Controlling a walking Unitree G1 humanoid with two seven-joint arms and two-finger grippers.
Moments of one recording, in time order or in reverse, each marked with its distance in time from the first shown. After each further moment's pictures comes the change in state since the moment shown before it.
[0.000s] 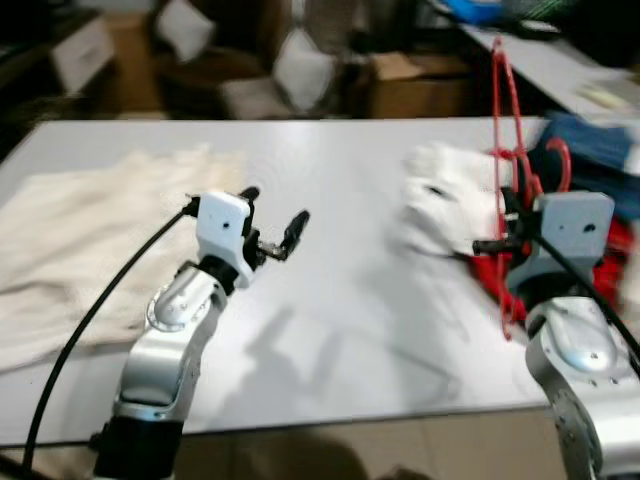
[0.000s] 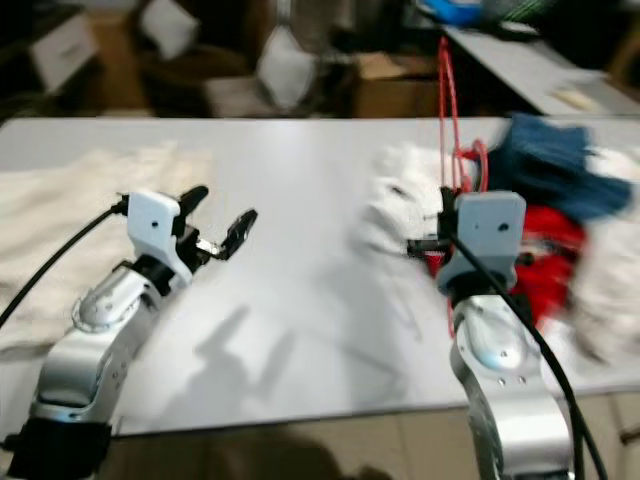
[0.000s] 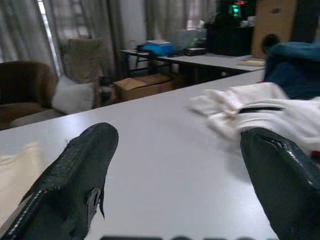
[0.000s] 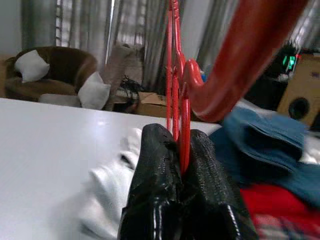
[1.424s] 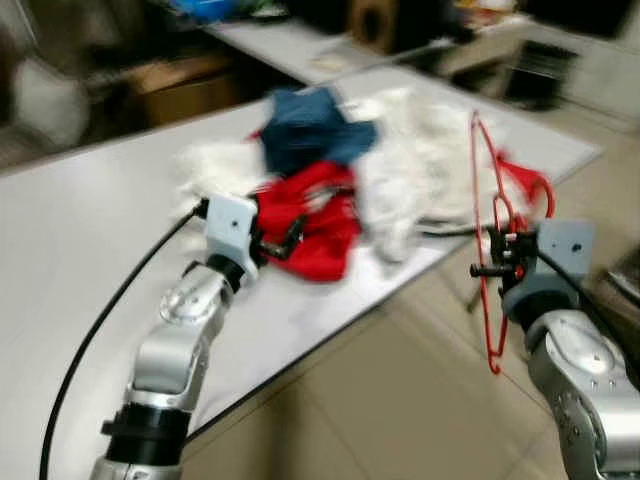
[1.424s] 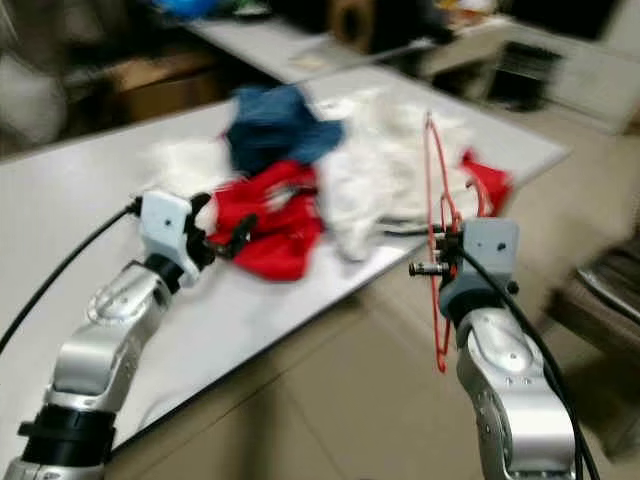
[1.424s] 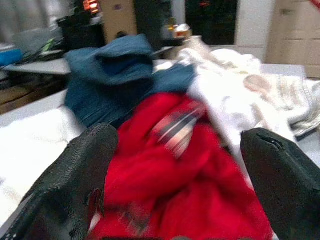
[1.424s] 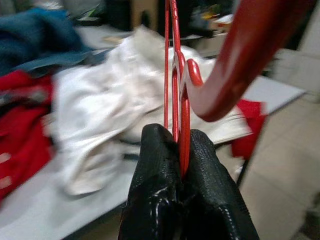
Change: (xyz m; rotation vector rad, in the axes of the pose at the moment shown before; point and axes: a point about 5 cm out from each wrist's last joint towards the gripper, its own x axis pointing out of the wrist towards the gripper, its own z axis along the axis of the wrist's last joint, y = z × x) left arm 0.012 0.001 -0.011 -0.003 0.057 0.043; right arm 0.001 -0.012 -0.035 0.103 0.197 0.047
